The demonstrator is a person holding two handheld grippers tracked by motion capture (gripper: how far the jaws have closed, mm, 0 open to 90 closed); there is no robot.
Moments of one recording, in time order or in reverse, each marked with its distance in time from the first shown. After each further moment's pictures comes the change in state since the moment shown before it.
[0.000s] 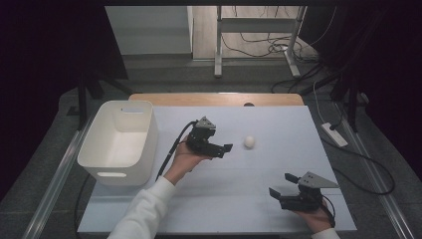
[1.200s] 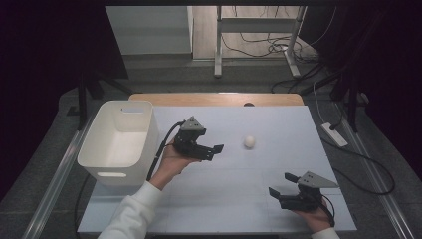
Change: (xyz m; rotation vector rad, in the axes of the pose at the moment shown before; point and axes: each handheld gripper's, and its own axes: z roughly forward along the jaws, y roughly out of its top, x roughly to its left) left arm -0.005 -0.006 -0.045 -0.050 0.004 0.030; right arm 0.001 0.002 0.000 -0.003 -0.002 -0.004
